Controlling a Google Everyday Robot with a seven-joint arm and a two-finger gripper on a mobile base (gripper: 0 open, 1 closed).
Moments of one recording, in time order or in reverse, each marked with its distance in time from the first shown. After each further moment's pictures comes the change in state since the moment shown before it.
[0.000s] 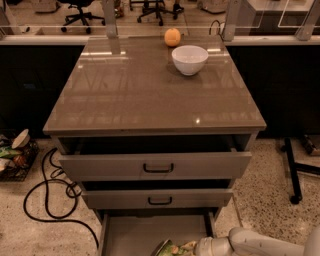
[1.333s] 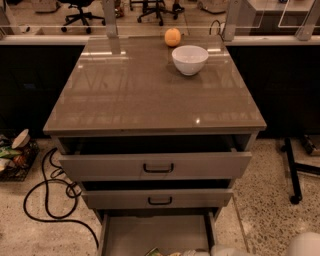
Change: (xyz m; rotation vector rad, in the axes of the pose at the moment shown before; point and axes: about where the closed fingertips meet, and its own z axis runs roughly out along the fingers) arm 0.033 0.005 0.096 0.037 -0.072 0.131
